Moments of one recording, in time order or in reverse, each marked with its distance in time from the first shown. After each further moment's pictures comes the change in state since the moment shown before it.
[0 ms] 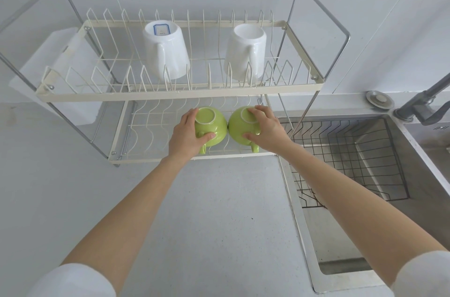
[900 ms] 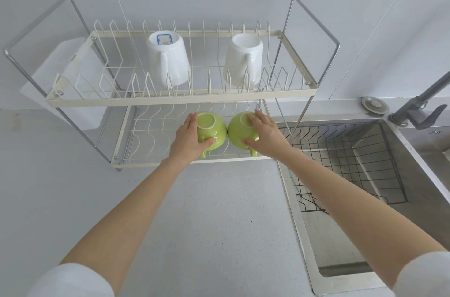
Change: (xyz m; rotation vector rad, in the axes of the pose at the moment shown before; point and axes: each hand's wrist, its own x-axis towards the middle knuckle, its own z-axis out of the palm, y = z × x) left_hand -0.002 0.007 -0.006 0.065 -0.087 -0.018; right_hand -0.011 -0.007 -0.006 -0.114 -0.062 0.012
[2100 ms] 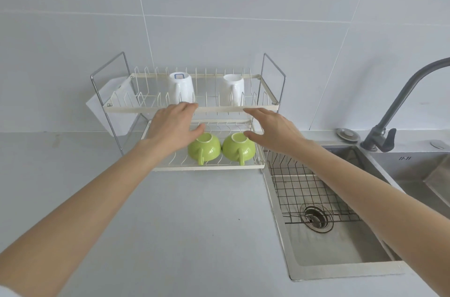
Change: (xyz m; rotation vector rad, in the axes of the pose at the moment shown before) left_hand -0.139 0.093 -0.107 0.554 0.336 0.283; right_hand -0.133 -0.045 -0.100 -0.237 0.284 -0.326
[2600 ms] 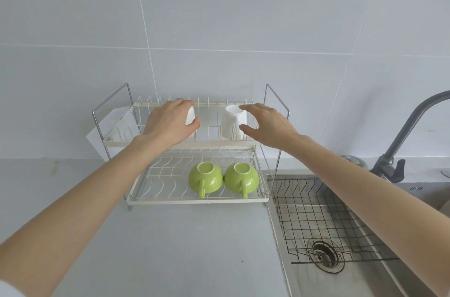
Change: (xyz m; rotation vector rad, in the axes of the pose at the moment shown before) left_hand 0.061 -0.016 -0.035 -0.038 0.097 -0.052; right_hand 0.068 -0.002 -0.037 0.038 0.108 -0.028
